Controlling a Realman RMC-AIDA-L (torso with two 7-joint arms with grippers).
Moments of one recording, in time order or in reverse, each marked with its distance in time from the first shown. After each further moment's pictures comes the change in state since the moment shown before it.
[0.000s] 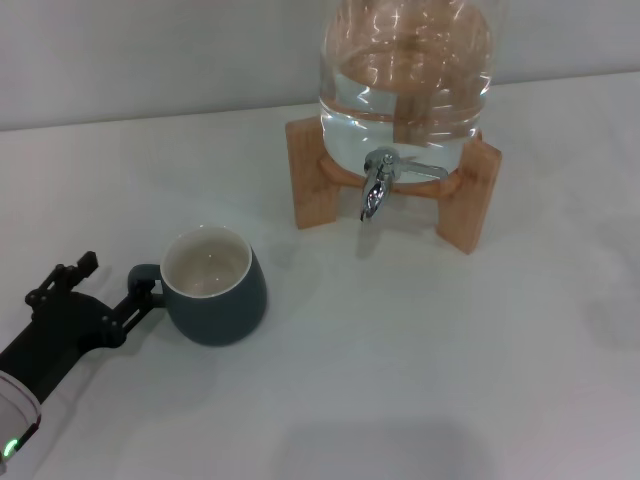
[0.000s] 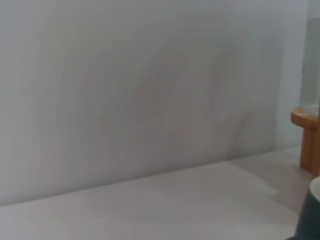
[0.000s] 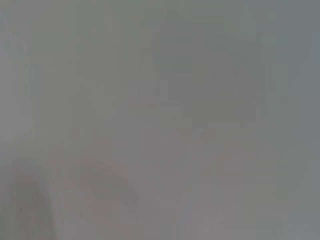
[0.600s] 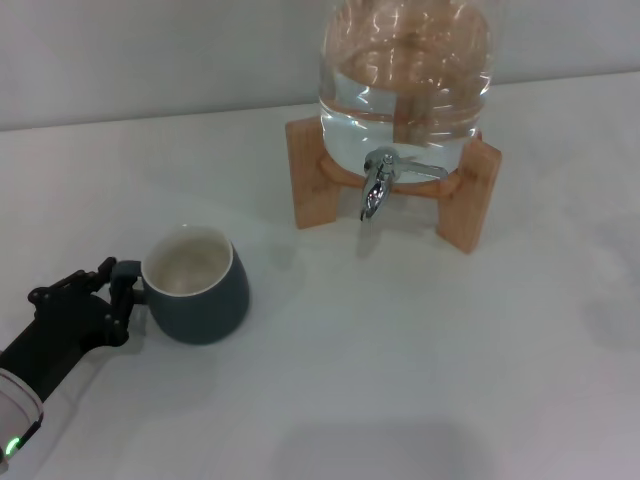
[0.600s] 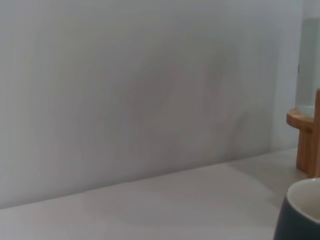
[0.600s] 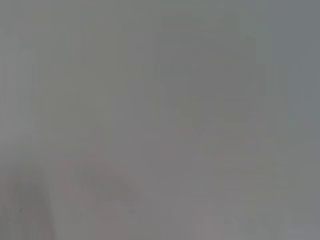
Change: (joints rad) left arm -0.003 0.000 0.005 0.000 0.003 -0.007 -0.001; right arm 0.001 0.000 0.002 0.000 0.000 0.000 0.000
